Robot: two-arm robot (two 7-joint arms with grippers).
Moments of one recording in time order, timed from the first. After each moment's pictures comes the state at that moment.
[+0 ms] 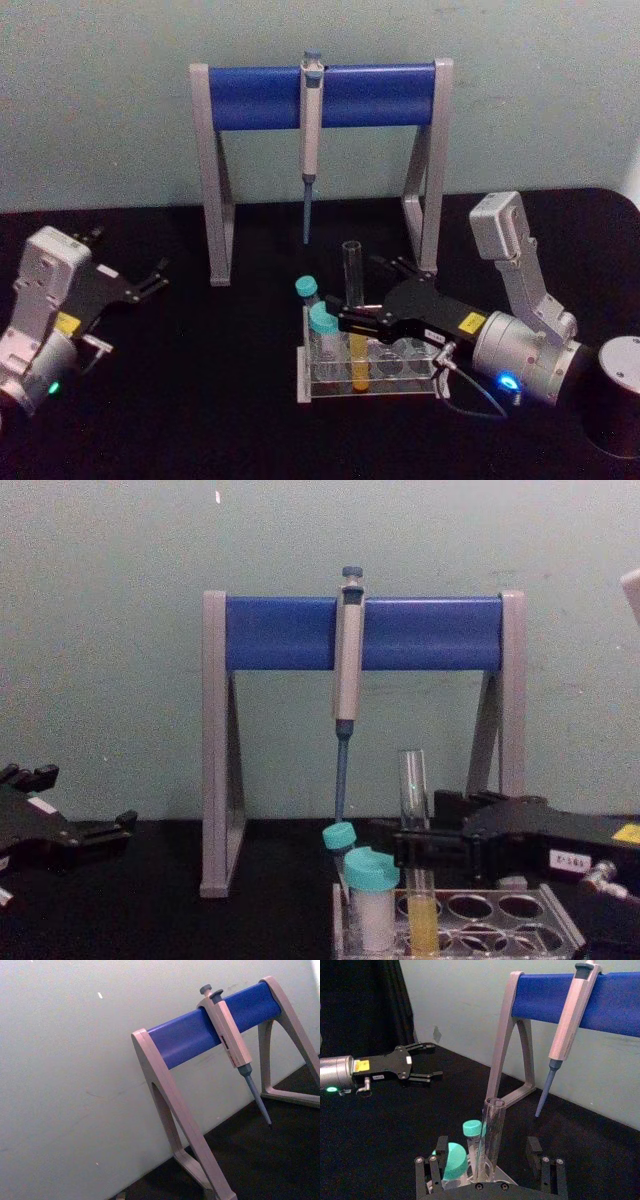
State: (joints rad) left arm -0.20 0.60 0.45 -1.41 -0.25 -0.12 0.03; right arm 0.25 0.45 -0.48 -1.53 0.47 0.13 0.47
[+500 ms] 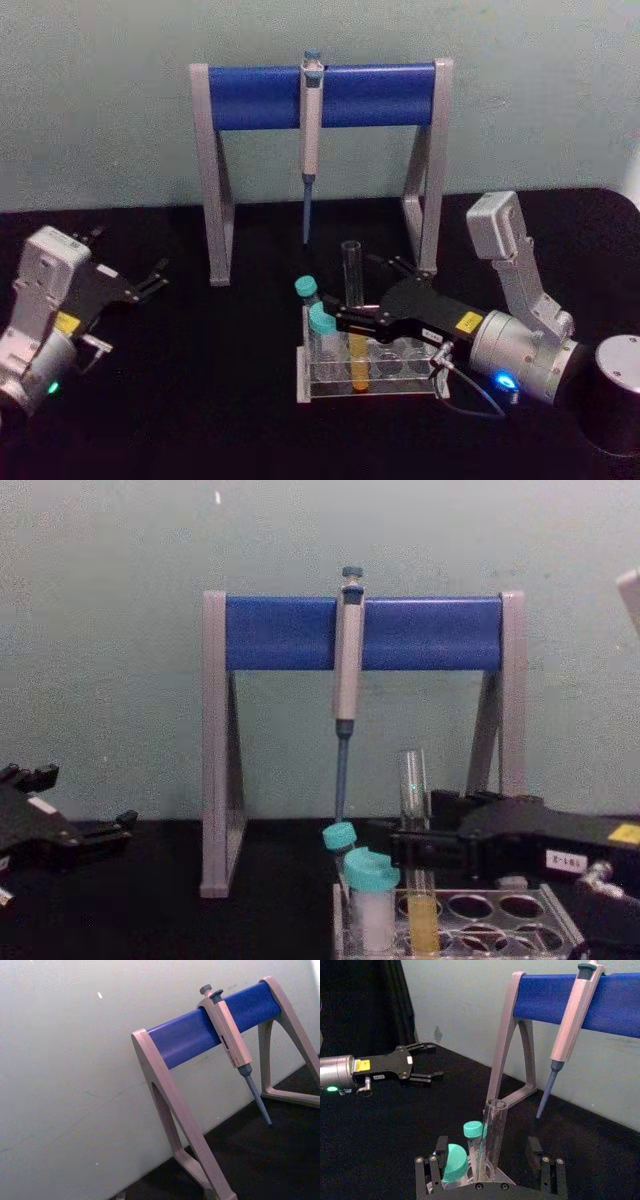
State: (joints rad) left arm -0.20 0.60 0.45 -1.41 -0.25 -0.12 0.03; right arm 0.25 0.45 -0.48 -1.52 0.46 0.12 0.47
